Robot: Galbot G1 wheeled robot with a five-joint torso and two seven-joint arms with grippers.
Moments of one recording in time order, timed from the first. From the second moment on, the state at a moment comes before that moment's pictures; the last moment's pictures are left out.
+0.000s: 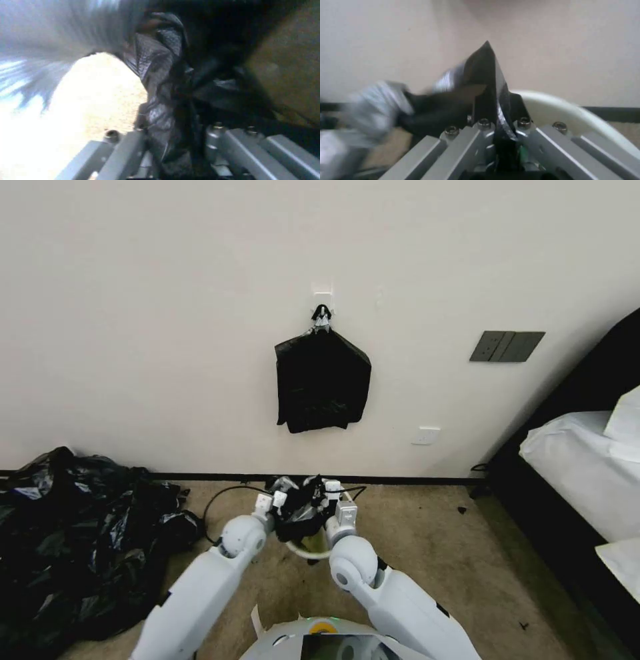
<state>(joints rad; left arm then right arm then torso) 1.07 -1.08 -0.11 -1.82 -0.54 0.74 -0.11 -1.04 1.24 -0.23 1.97 0.57 -0.30 0.70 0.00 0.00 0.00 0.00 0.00</state>
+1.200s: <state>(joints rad) 1.11 -0.95 -0.17 -1.98 -0.27 0.64 0.01 -0.99 0.97 -0.29 2.14 0.33 -0.46 0.31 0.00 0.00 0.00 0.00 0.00</state>
